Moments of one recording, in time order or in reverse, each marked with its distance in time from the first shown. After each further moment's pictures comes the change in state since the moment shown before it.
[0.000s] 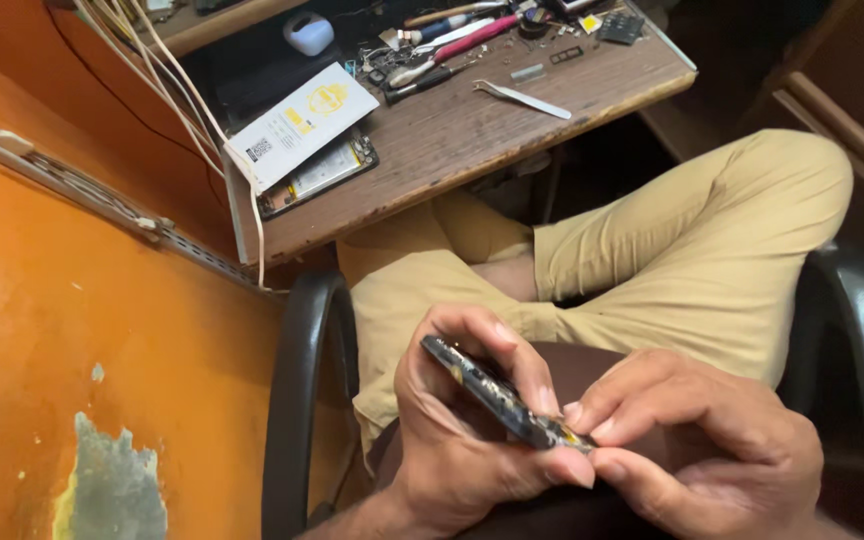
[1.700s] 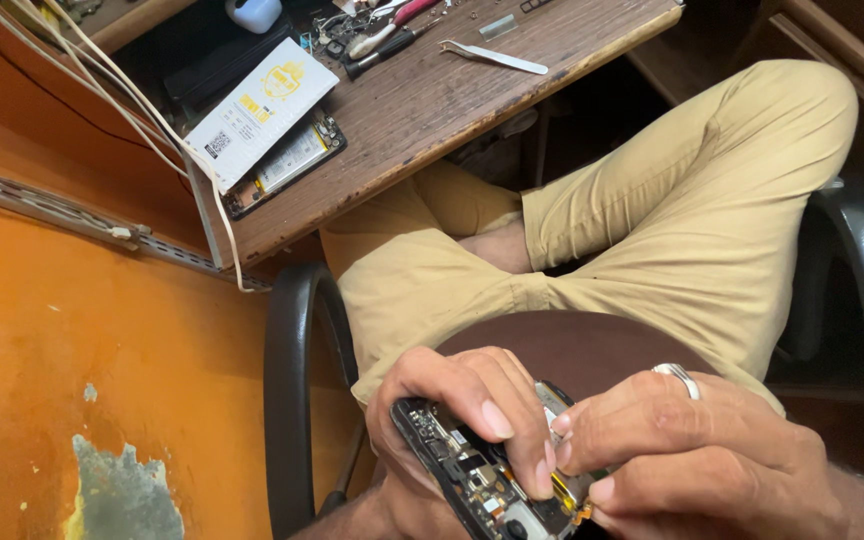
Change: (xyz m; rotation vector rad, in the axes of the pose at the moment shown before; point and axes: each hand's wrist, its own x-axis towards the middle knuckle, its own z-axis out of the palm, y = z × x) left_hand 0.010 0.002 -0.003 0.043 -0.259 0.223; right_hand 0.020 -0.018 -0.007 -0.117 -0.243 -0.275
